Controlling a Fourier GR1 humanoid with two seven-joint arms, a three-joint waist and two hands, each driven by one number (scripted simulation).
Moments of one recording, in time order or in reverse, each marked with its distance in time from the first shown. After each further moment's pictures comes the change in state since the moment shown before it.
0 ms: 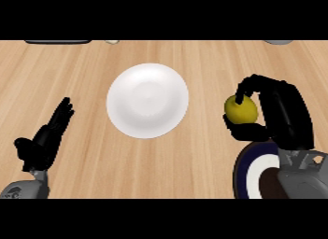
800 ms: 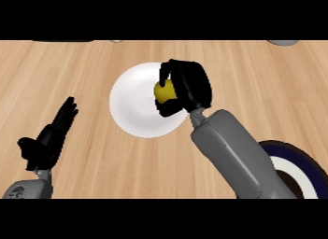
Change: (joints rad) left arm -0.003 -0.023 -0.003 -0.013 -0.013 -0.013 0.007; right arm -0.408 0.338 0.105 0.611 0.036 -0.133 0.007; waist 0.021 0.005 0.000
